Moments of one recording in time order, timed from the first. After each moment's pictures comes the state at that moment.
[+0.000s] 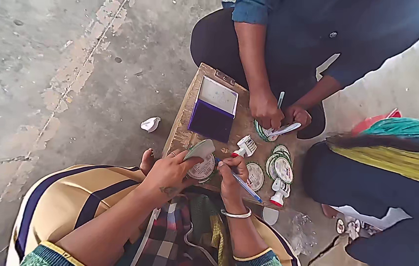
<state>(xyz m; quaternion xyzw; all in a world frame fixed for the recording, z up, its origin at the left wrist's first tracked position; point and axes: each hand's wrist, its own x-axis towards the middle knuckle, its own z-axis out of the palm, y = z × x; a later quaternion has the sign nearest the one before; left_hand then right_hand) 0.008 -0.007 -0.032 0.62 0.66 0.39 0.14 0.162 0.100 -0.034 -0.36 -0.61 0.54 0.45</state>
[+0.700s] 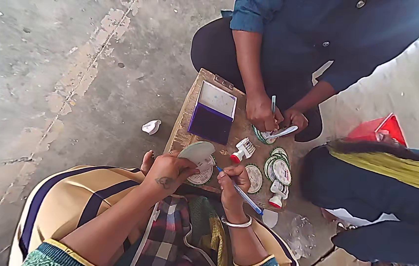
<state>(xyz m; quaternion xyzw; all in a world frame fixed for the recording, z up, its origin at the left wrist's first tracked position) 0.003 -0.006 -0.029 0.53 0.67 0.46 0.23 0.177 0.090 -0.029 -0.31 -0.64 0.54 0.44</state>
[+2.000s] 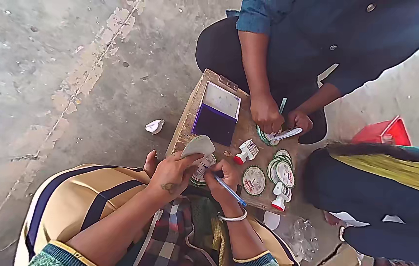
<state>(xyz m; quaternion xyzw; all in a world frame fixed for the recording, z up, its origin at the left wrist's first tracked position) 0.017 -0.006 -0.033 0.51 0.71 0.45 0.17 0.158 0.094 -0.036 -0.31 -0.79 0.42 0.33</state>
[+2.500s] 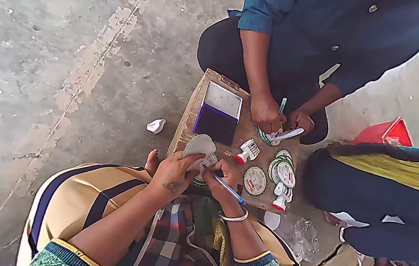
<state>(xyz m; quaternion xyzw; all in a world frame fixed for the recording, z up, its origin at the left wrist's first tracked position) 0.016 -0.006 -0.030 0.51 0.71 0.44 0.19 0.156 0.094 -0.035 -0.32 -0.79 0.41 0.31</state>
